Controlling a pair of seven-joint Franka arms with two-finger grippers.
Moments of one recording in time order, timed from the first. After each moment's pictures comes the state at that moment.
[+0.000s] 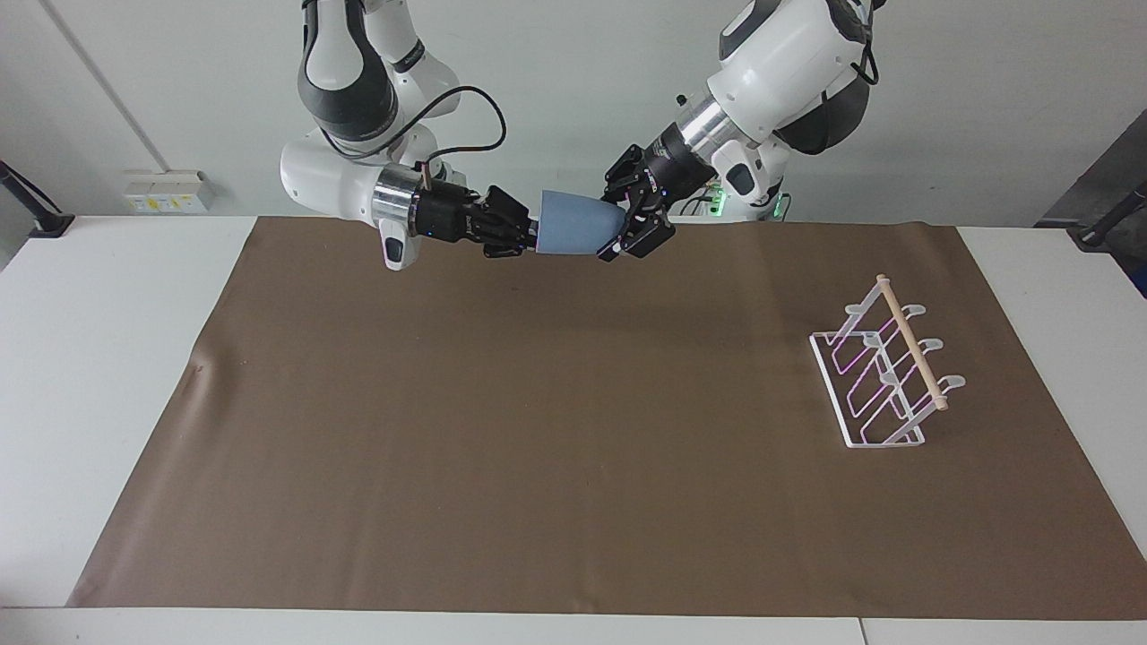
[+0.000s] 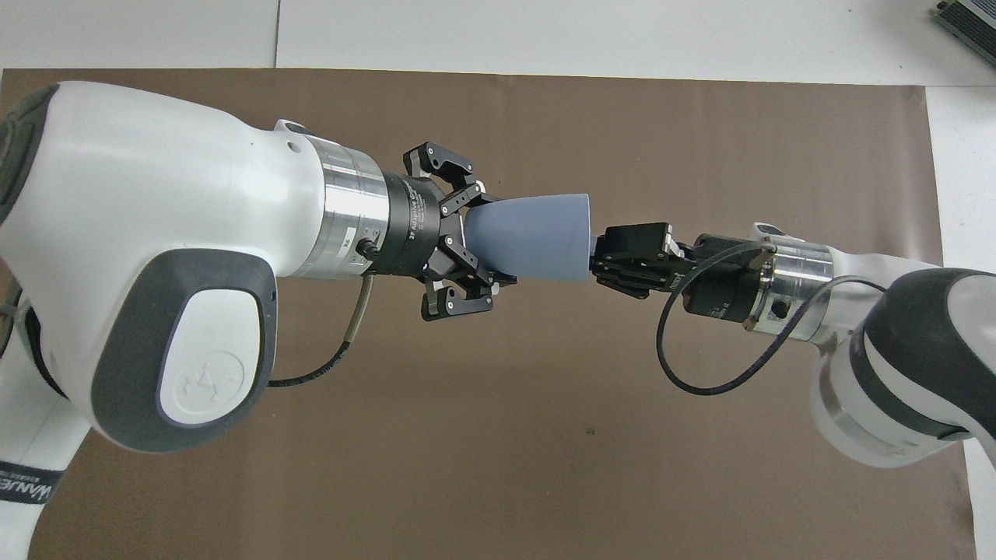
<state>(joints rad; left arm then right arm) -0.44 0.10 -0.11 -1.56 -0.60 2.01 -2.03 0.18 -0.10 0.03 -2.13 1.62 2.04 -0.29</state>
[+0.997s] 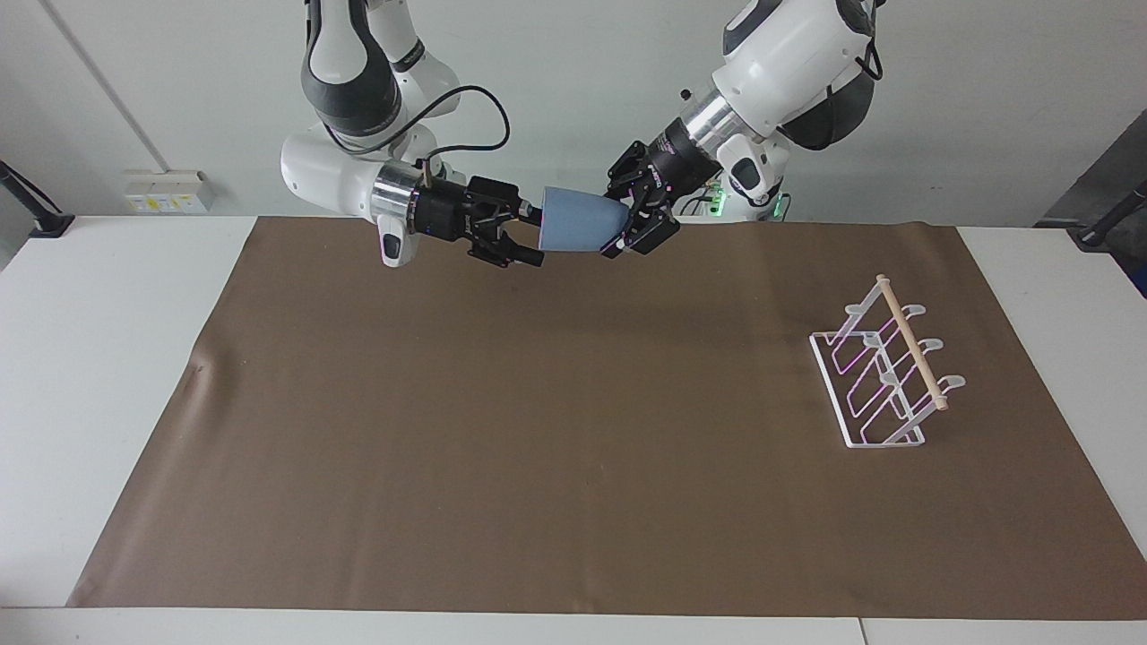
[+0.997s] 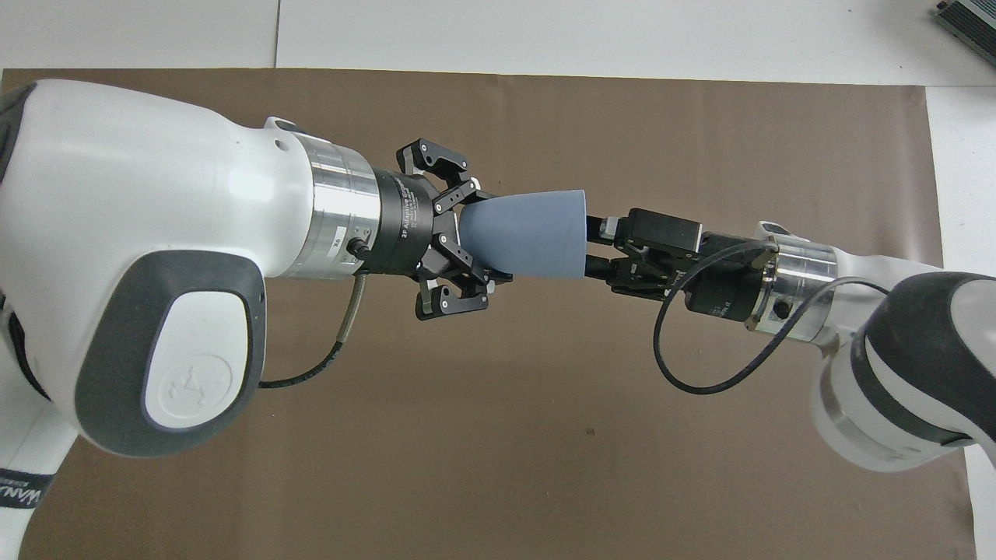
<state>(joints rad) -0.44 0.09 -0.10 -1.56 -0.60 2.01 -2.03 0.18 -0.11 0.03 -2.13 1.62 2.06 -0.29</state>
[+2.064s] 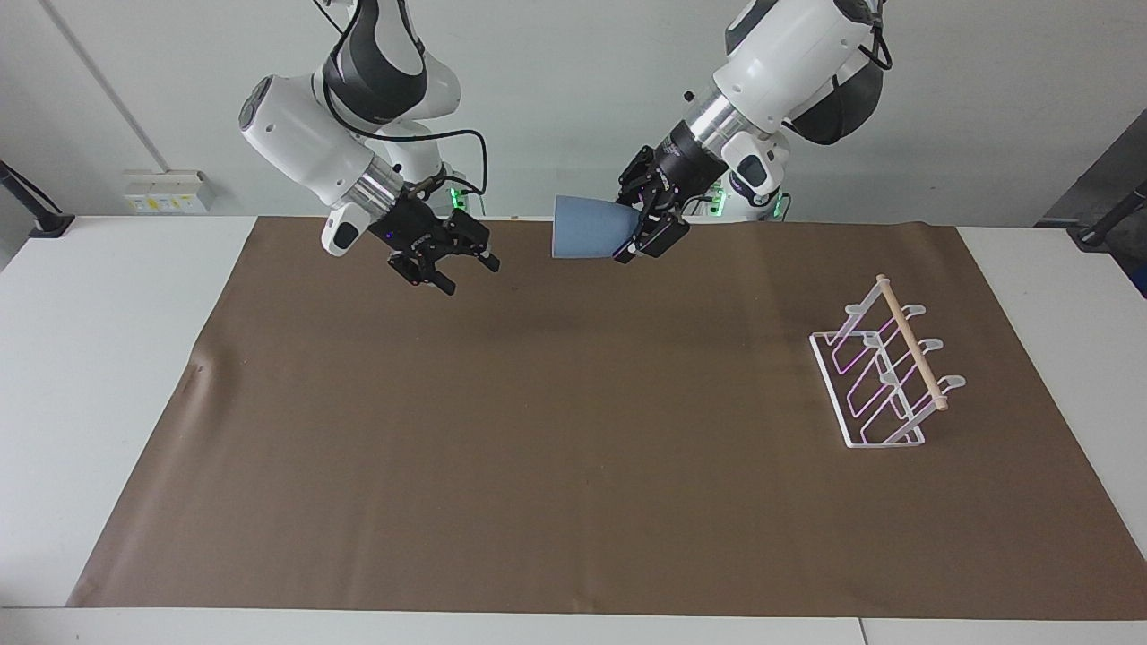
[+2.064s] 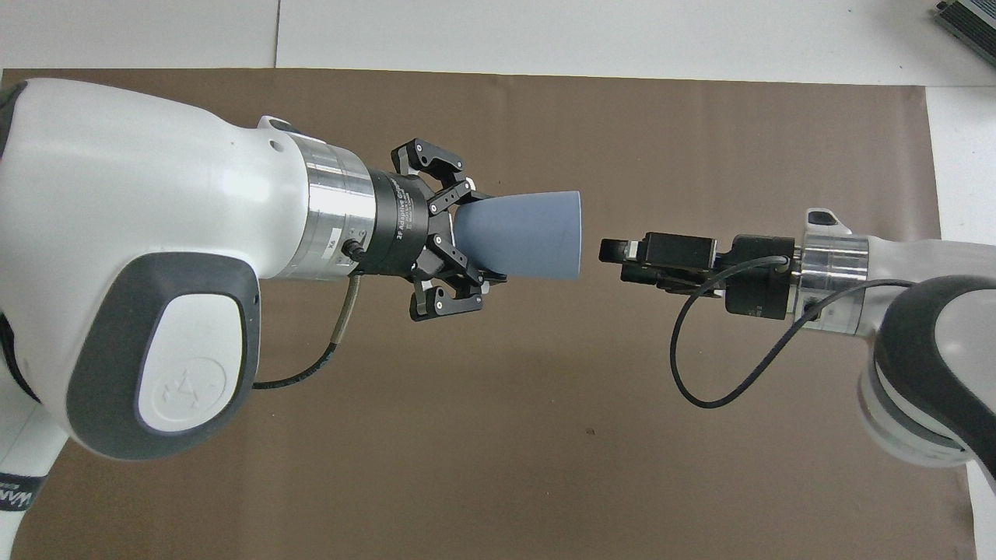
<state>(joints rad) -0.44 0.08 -0.10 -1.56 -0.49 1.98 -2.02 0.13 -0.12 0.02 -2.06 0.59 2.07 -0.06</state>
